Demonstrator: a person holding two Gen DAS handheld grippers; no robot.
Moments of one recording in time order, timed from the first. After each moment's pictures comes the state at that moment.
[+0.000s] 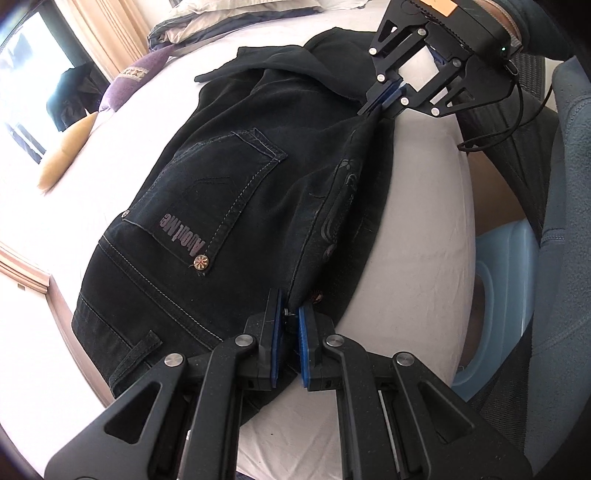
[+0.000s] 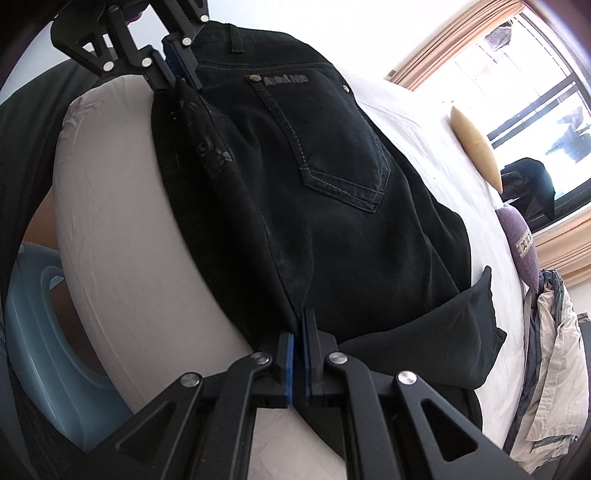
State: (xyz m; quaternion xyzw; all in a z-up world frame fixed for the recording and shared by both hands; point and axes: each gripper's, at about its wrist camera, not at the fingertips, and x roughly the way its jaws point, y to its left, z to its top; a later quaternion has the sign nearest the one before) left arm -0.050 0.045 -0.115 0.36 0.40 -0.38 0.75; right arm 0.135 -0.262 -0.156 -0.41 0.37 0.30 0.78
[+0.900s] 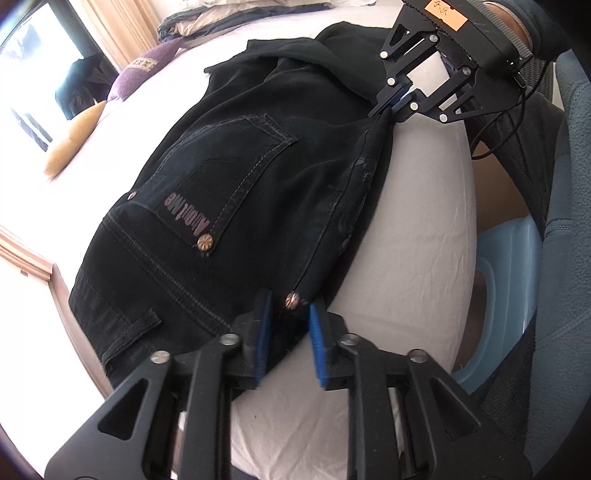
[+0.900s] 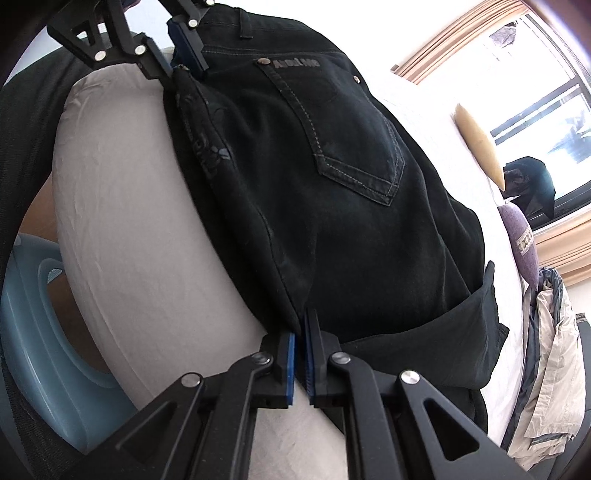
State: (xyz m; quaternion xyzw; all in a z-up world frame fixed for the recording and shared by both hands) left arm -0.037 0.066 -0.121 0.35 0.42 -0.36 0.75; right arm 0.137 -0.249 -0.172 -0.42 0.38 0.29 0.77
